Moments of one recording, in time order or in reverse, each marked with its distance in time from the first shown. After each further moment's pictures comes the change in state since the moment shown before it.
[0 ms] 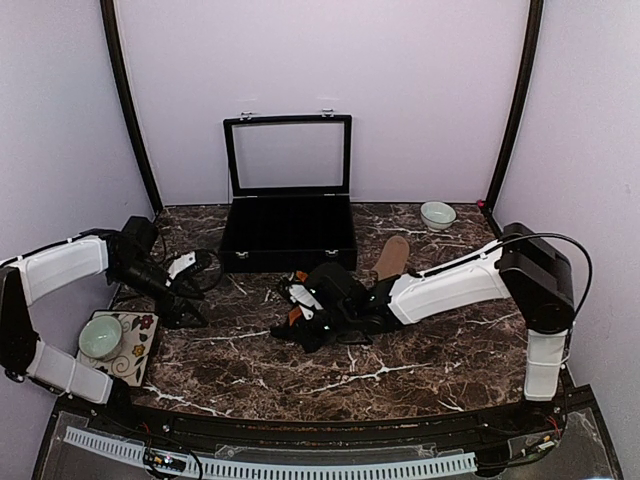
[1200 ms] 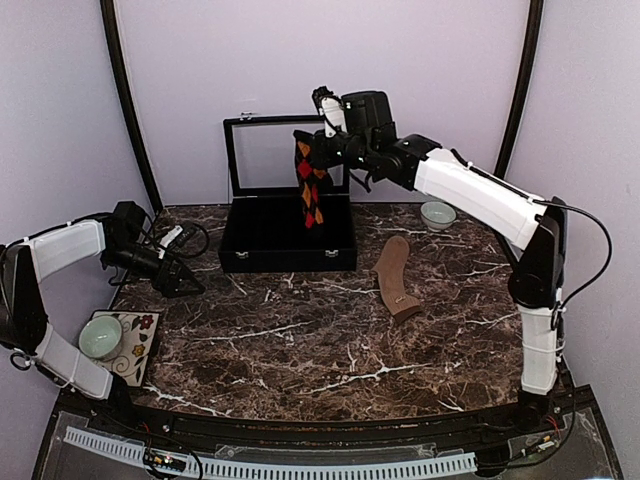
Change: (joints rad) left arm 0.122 0.109 0.113 0.046 0.059 -0.211; right arm -0.305 0.079 0.887 -0.287 0.270 -0.209
